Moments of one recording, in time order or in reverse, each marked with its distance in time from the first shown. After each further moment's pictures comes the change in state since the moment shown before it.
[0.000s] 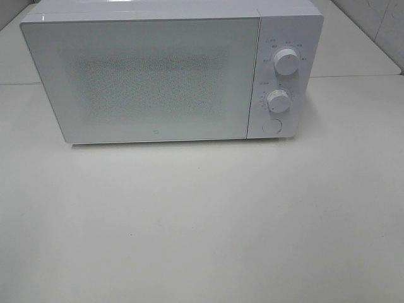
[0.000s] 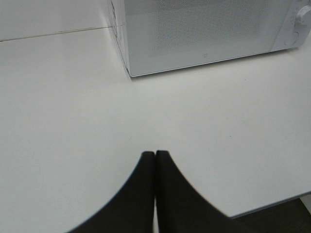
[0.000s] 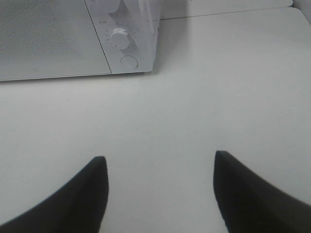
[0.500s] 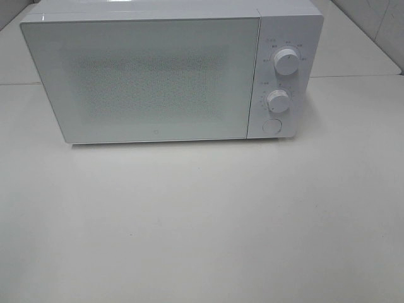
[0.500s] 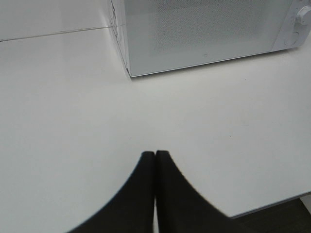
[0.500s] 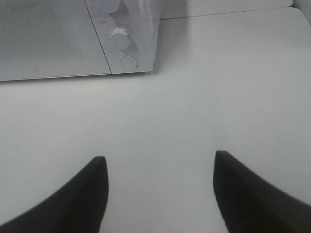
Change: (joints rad) left arm 0.000 0.000 0.000 0.000 0.000 0.000; right arm 0.000 0.000 0.000 0.000 0.000 0.000
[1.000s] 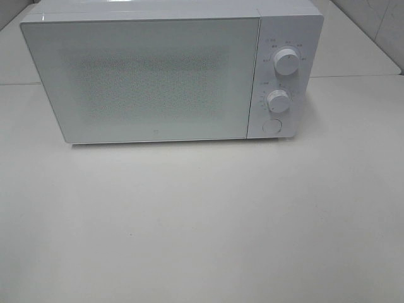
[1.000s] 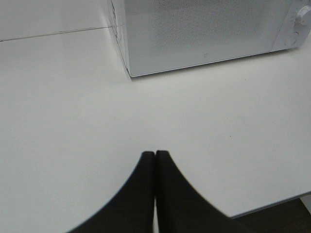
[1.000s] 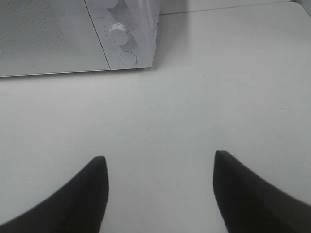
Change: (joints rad) left arm 0.000 0.000 0.000 0.000 0.000 0.000; right arm 0.000 0.048 -0.007 0.000 -0.011 0.000
